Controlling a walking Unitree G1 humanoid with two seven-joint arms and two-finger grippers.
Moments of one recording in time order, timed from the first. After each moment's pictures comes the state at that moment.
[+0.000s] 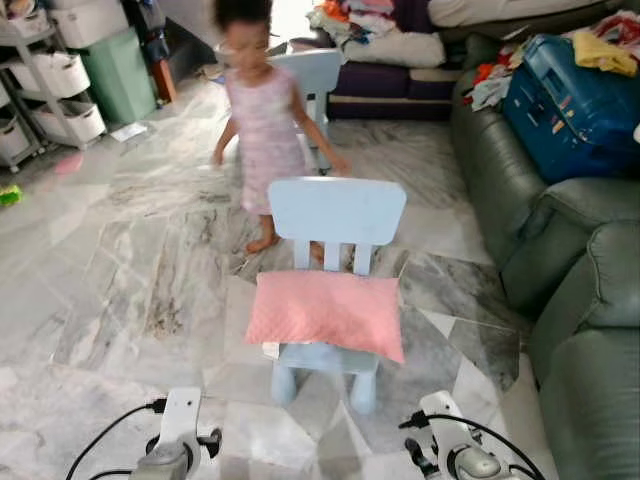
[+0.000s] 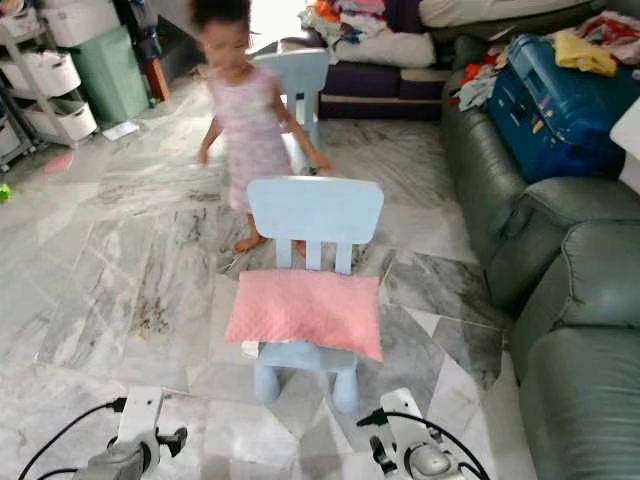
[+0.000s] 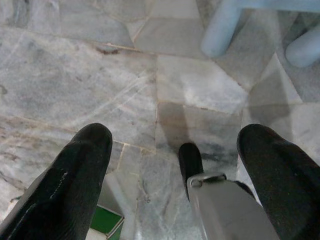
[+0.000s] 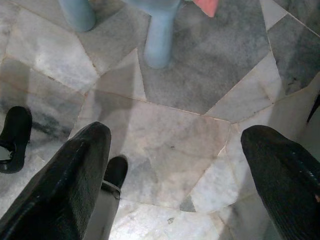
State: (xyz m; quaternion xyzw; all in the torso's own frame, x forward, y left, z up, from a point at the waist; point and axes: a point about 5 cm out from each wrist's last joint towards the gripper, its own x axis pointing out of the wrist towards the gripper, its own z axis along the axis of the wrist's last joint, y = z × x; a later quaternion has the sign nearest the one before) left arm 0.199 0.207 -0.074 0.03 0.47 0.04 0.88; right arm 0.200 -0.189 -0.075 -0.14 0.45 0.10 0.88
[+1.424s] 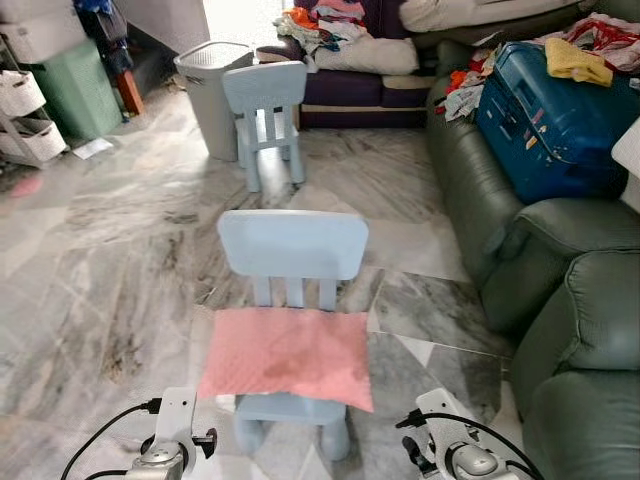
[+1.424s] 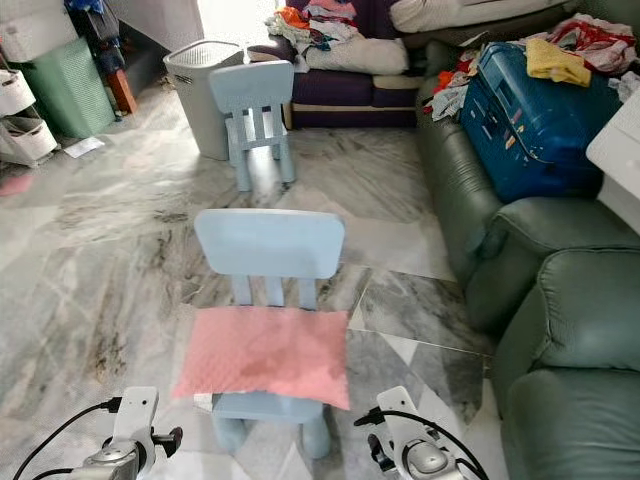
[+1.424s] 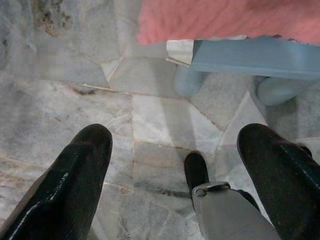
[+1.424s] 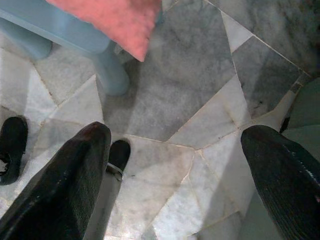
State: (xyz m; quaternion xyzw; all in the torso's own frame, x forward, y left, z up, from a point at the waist) left arm 0.197 0.212 -0.075 0.03 0.48 0.05 0.88; right arm 0.202 -0.189 -0.074 -0.15 0.45 0.11 0.88
